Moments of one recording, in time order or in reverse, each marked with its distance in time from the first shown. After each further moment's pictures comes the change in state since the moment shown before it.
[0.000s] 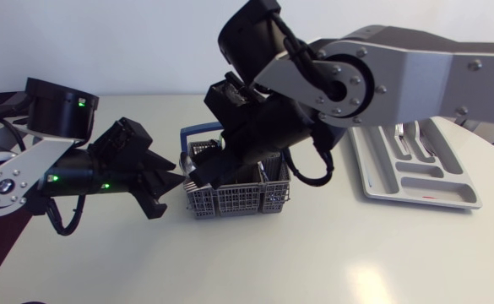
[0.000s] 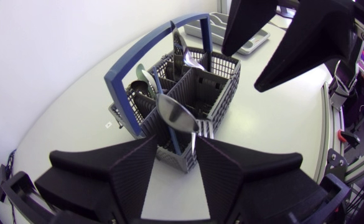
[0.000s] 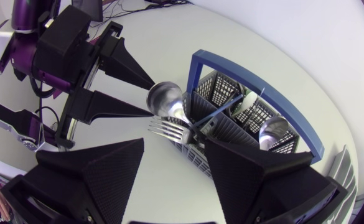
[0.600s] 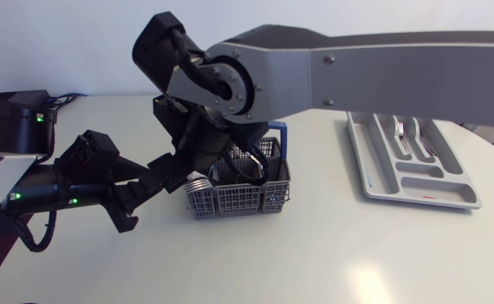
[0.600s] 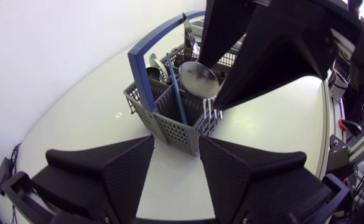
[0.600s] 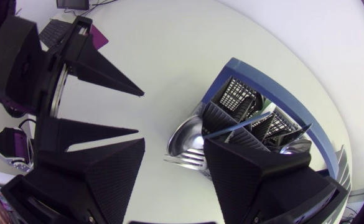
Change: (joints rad) left arm 0.148 -0.133 -0.106 -0.021 0.103 0.094; right arm 0.117 0.259 0.287 -0.138 0.156 0.100
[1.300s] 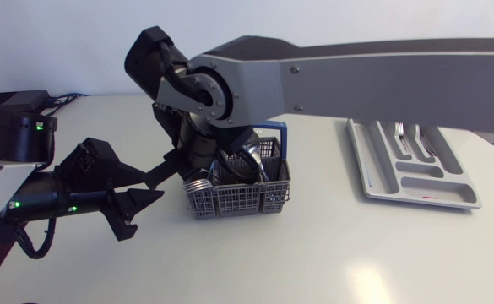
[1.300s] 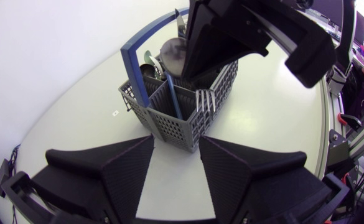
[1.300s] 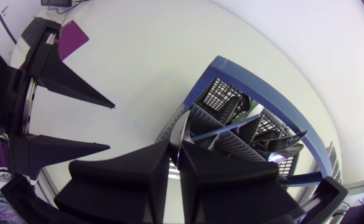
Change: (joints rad) left arm -0.008 -0.022 -0.032 0.004 0.003 0.011; right arm 0.001 0.055 0.045 -0.018 0.113 0.002
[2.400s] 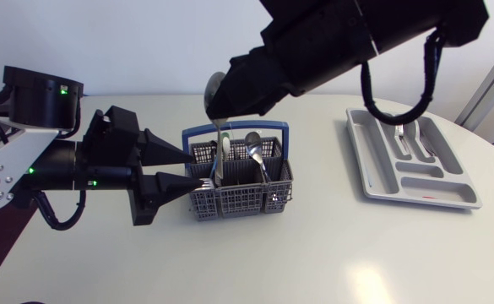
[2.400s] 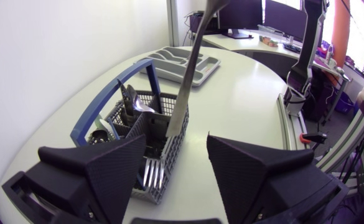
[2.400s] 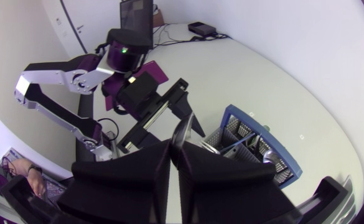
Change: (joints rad) left arm -0.123 0.125 0.162 0.034 0.268 -0.035; right arm -0.201 -0.472 -0.109 -0.105 -0.611 -0.211
